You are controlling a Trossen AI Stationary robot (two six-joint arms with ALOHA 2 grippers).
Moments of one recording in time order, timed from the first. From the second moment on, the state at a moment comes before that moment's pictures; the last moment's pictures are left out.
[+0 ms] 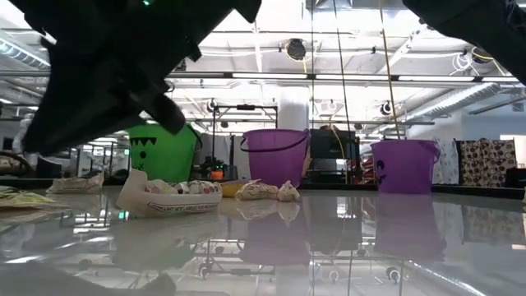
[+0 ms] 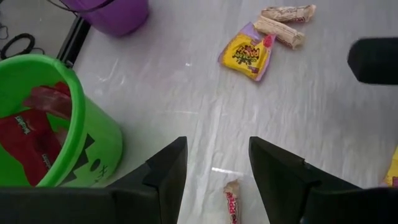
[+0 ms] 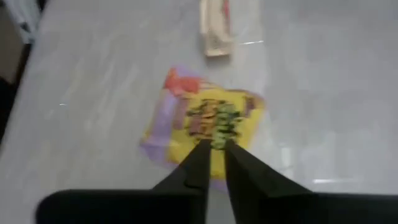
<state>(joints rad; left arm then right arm) -0.05 0.73 0.76 -0.90 -0.26 -0.07 0.27 2.59 2.34 -0.59 0.05 0.37</state>
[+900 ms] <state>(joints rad) -0.05 0.73 0.76 -0.89 -0.26 -0.07 0.28 2.67 2.35 -0.63 0.06 0.53</state>
